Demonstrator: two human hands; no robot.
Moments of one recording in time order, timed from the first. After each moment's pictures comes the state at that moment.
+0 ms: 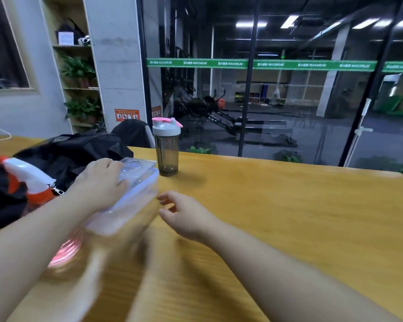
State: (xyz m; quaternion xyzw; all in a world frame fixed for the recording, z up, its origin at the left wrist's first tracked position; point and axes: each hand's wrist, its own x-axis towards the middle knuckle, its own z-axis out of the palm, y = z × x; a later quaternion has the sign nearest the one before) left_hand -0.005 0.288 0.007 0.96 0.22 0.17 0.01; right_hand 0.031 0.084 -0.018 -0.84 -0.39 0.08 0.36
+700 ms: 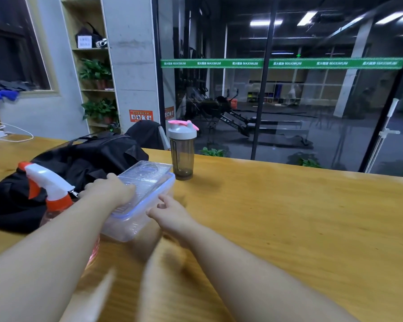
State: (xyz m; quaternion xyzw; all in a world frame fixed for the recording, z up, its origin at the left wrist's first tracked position) left_hand 0.023 0.324 -0.005 0.89 0.45 0.05 0.07; right_hand 0.041 0.156 -0.037 -0.76 -0.27 0.24 0.54
